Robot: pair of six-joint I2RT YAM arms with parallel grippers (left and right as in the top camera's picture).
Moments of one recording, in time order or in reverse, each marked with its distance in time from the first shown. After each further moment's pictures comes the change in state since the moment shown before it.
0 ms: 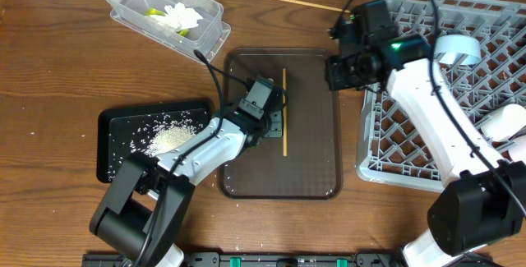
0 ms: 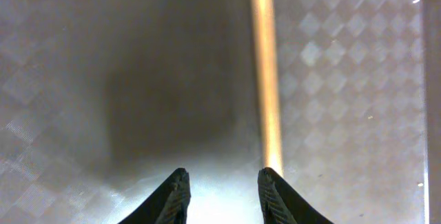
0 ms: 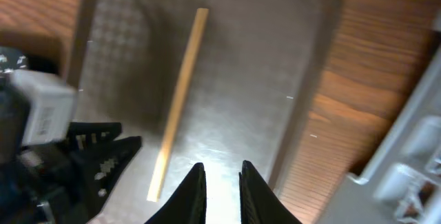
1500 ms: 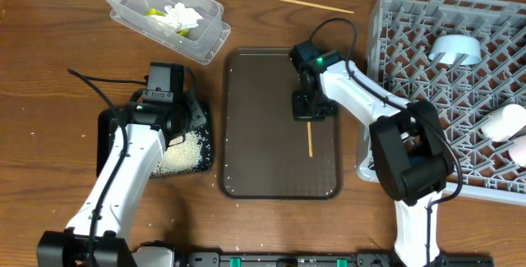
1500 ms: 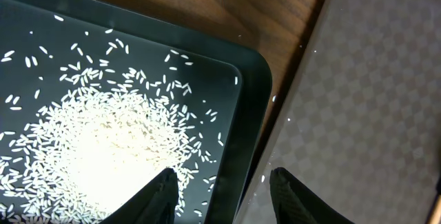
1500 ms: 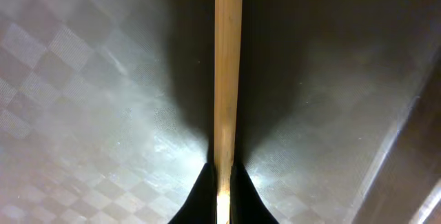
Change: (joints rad) left arm 0.458 -0.326 -0.001 -0.401 -0.003 0.016; right arm 0.148 0.381 0.024 -0.069 0.153 0.303
